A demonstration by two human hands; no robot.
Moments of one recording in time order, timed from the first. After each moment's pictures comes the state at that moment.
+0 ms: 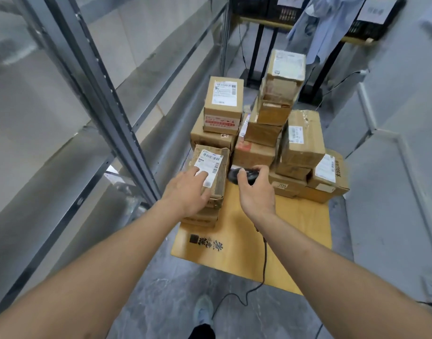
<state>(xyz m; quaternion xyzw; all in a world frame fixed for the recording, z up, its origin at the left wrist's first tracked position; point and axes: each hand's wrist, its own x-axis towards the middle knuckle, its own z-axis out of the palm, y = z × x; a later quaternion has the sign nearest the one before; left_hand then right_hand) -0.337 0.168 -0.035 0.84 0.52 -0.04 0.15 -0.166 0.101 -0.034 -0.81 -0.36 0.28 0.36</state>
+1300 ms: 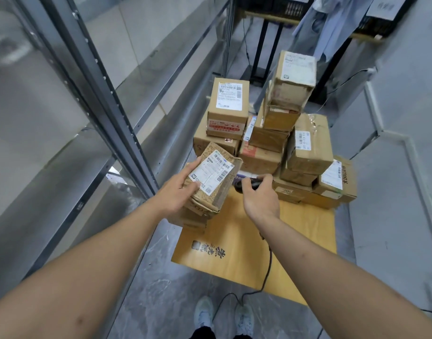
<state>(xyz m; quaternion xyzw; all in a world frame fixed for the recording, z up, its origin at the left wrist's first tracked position) -0.377 0.210 -0.063 0.71 0.47 0.16 0.49 -0.158 0.129 -0.049 -0.85 -0.32 0.29 0.29</state>
